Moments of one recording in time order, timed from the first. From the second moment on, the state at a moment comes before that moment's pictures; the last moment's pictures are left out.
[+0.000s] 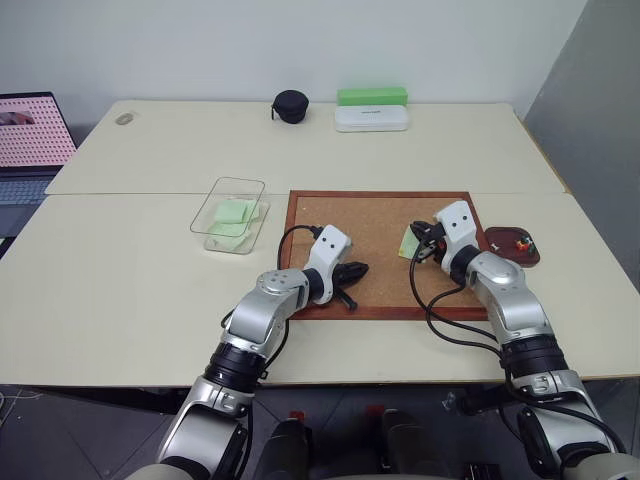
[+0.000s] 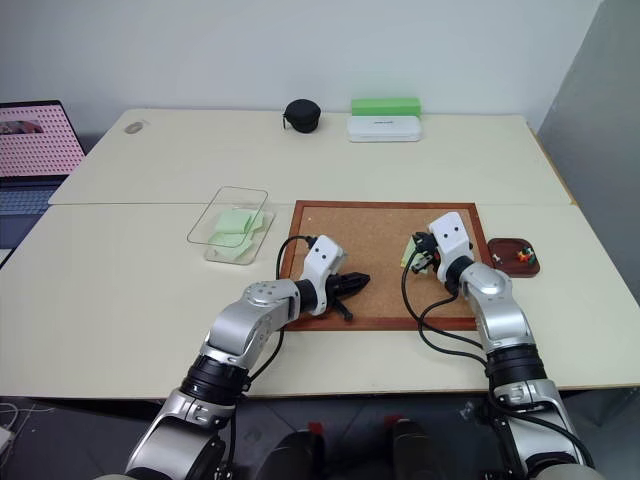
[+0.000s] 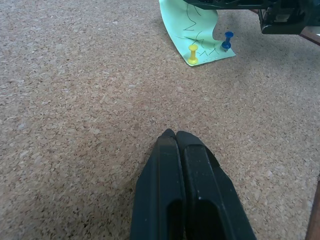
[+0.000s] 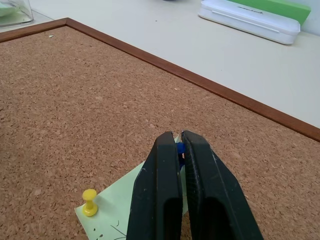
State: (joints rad) left arm -0.52 0.20 -0.23 0.11 -0.17 0.63 -0.62; right arm -0.53 -0.34 0.03 0.32 0.08 0.16 0.50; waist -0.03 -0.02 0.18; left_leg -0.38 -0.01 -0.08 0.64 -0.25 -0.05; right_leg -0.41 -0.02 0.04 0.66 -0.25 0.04
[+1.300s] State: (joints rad) left arm -0.51 0.20 -0.23 0.09 -0.17 0.63 -0.61; right arm -0.53 -0.34 0.03 0.32 0.07 0.16 0.49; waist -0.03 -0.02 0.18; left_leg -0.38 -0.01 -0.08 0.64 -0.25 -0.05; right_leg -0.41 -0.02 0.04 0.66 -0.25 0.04
